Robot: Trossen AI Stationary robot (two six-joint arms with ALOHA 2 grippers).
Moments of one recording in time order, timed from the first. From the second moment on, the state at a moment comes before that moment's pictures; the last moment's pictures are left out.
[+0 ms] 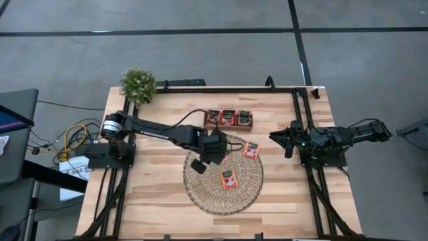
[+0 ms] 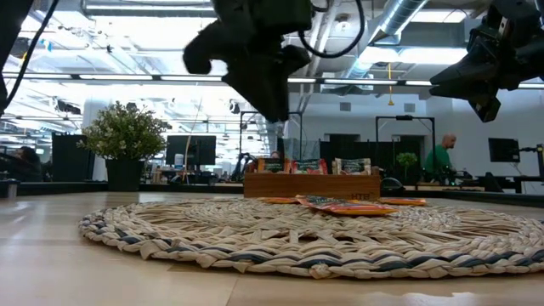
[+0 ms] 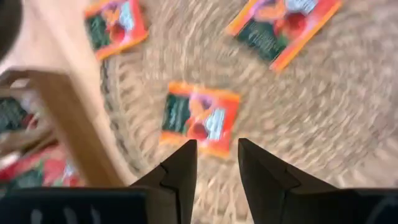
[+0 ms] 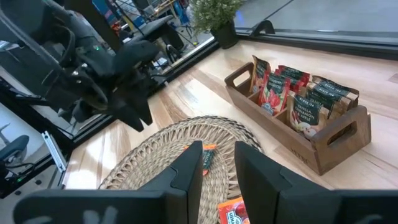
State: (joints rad) left arm -0.07 1.89 1.54 -0.76 -0.11 0.57; right arm 0.22 0.19 0.22 -0.30 0.45 0.59
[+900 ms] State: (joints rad) left arm -0.02 2.07 1.54 -0.46 -0.12 0.76; right arm 0.22 0.19 0.22 -0.31 0.45 0.58
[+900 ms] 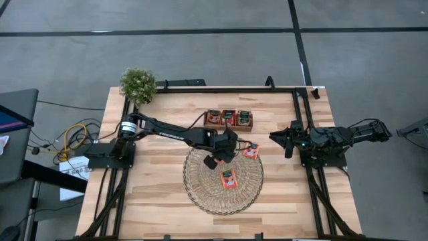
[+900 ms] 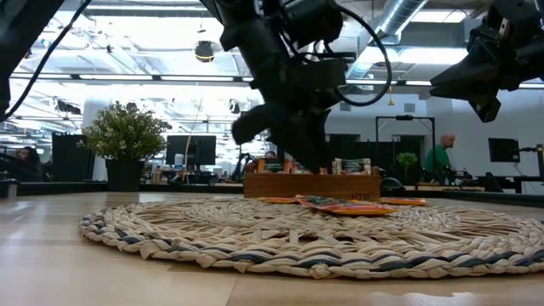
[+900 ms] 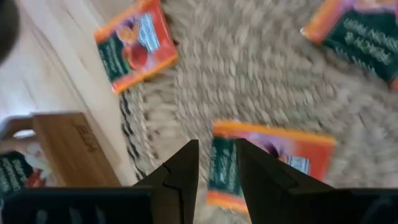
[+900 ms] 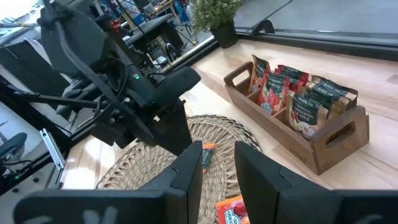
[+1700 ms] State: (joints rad) left arm 0.03 2.08 1.54 -0.48 -0.04 0.69; right arm 0.22 0.19 0.22 -0.31 0.45 0.58
